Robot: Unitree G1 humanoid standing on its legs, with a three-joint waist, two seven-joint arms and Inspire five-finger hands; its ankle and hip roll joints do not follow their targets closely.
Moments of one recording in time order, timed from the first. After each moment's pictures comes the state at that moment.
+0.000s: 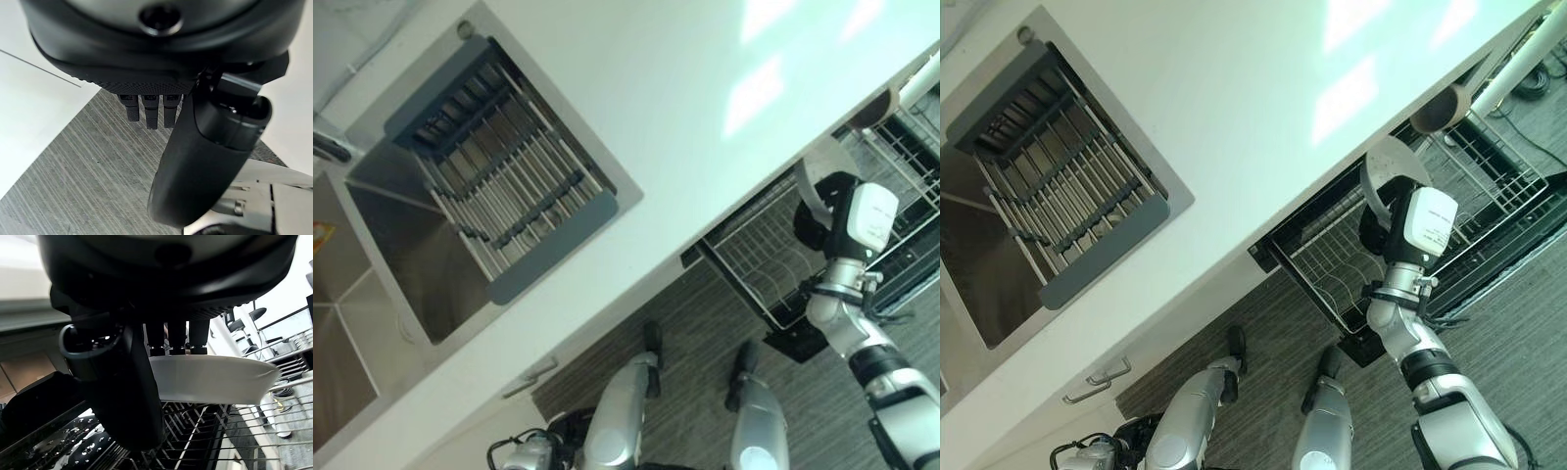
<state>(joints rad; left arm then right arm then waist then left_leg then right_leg) -0.10 0.27 -0.29 1.09 -0.31 0.10 -0.17 -0.61 -0.63 0.36 0.77 -0.36 -0.20 -0.97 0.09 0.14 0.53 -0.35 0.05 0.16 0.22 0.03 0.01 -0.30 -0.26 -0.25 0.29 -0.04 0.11</state>
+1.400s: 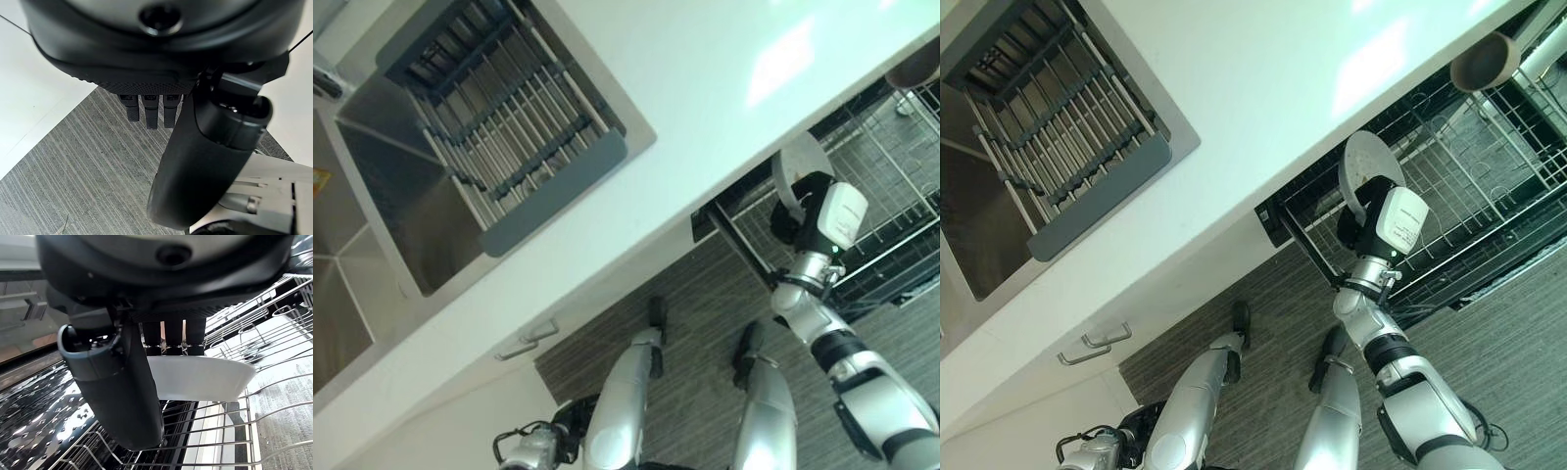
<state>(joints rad) -0.10 0.28 -0.35 1.01 -0.39 0.07 -0.16 -0.69 -0.48 0.41 0.84 -0.25 -0.07 -1.05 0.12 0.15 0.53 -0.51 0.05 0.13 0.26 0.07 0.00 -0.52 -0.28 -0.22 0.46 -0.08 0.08</state>
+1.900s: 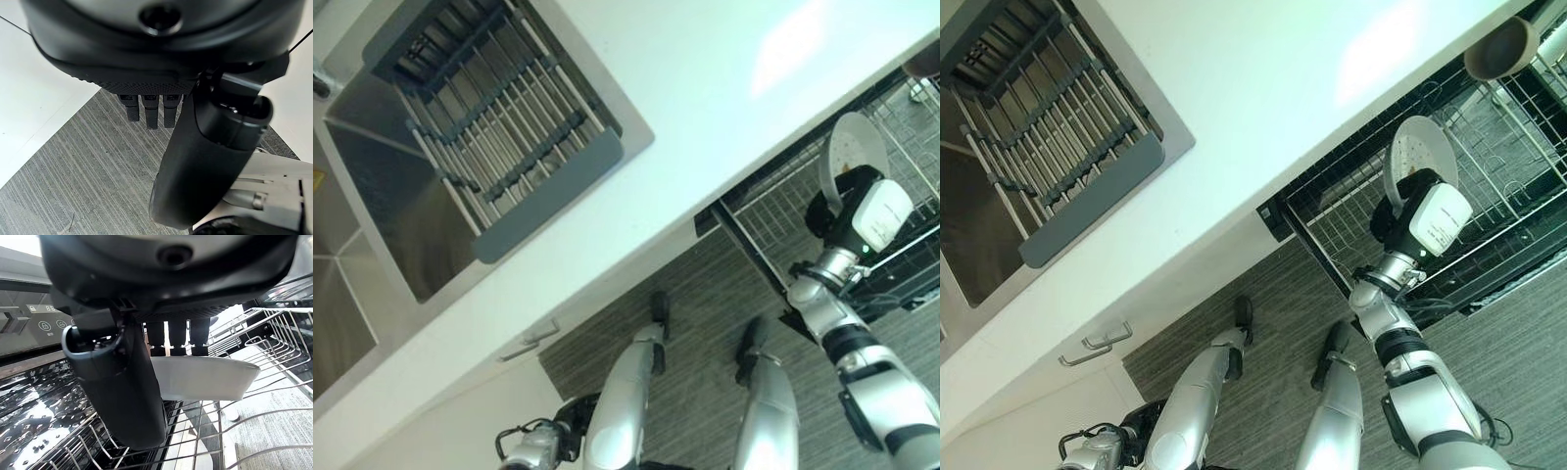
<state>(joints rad) -0.10 0.28 -0.36 1.01 -0.39 0.07 -0.16 -0.73 -0.50 0.32 0.92 -0.27 -0.09 -1.09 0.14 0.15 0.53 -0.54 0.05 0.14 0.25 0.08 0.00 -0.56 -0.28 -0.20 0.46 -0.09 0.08</state>
